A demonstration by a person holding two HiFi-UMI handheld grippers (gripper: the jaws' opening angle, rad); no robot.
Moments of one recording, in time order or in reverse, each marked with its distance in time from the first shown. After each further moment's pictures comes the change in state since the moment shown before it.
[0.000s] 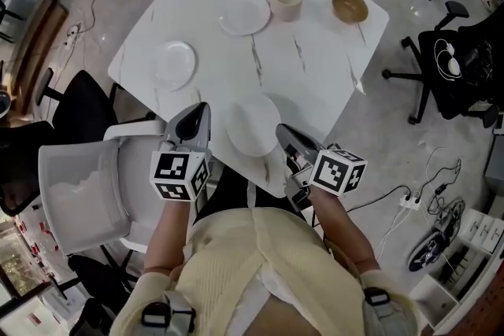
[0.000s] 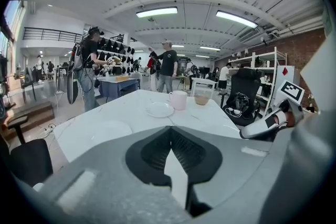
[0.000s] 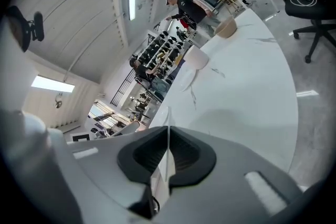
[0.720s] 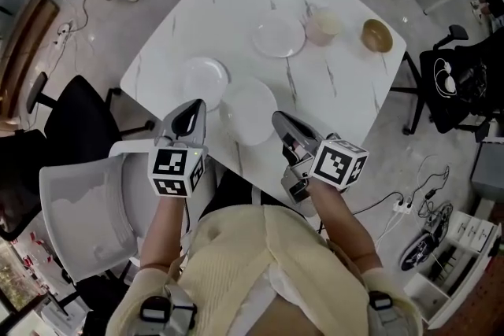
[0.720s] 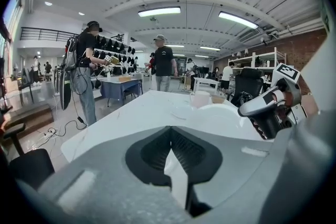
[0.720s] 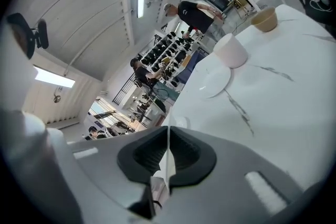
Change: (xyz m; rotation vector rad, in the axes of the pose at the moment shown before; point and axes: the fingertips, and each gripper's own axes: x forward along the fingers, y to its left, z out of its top) left arm 0.019 0.135 0.011 0.018 -0.001 -0.019; right arm 0.128 0.074 0.034 -0.073 -0.035 0.023
